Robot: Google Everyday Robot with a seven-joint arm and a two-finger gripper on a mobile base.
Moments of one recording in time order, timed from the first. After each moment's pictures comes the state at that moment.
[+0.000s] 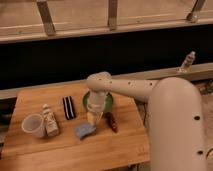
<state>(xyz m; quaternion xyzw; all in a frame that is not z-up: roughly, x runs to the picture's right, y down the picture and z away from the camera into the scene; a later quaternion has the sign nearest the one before) -0.064 0.179 0.814 -0.49 0.14 0.39 0.77</state>
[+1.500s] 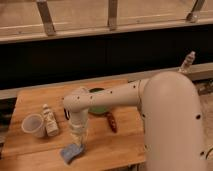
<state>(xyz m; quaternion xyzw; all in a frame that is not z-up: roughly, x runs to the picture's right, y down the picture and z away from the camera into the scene) -0.129 0.268 0.729 -0.48 0.15 0.31 0.81</state>
